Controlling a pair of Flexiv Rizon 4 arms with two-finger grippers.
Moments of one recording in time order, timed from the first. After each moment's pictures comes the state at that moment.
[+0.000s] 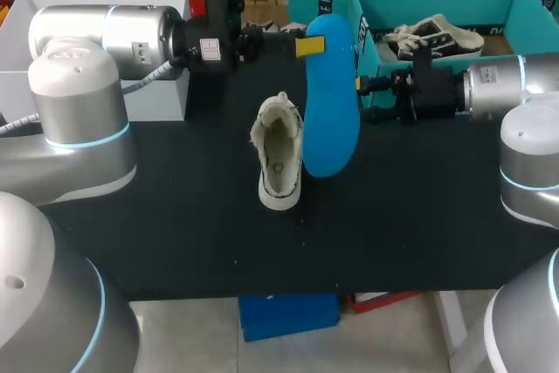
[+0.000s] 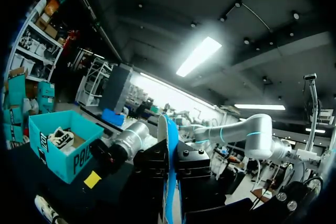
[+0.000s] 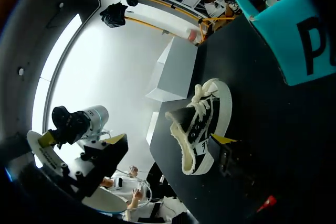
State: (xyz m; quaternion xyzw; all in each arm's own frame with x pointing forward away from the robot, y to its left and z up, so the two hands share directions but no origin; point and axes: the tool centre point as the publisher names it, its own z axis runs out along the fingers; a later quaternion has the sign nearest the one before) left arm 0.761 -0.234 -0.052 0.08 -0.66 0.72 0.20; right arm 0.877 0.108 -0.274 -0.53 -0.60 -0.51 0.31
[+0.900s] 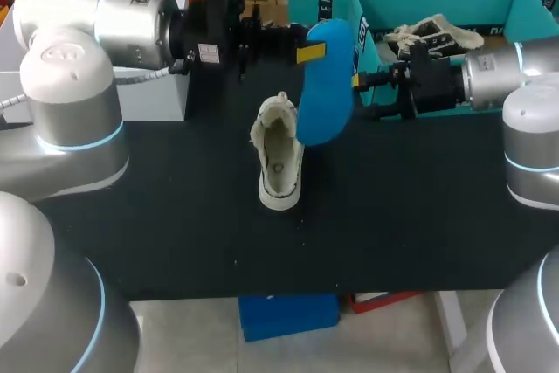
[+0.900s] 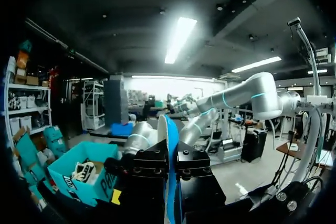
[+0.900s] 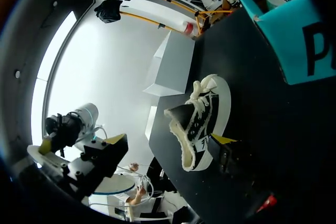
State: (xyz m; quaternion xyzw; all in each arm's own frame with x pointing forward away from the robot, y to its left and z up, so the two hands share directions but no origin) left arm 0.750 -0.233 -0.052 -0.06 -0.71 0.70 0.04; right arm 0.880 0.107 -0.272 -0.54 -0.61 -0.49 0.32
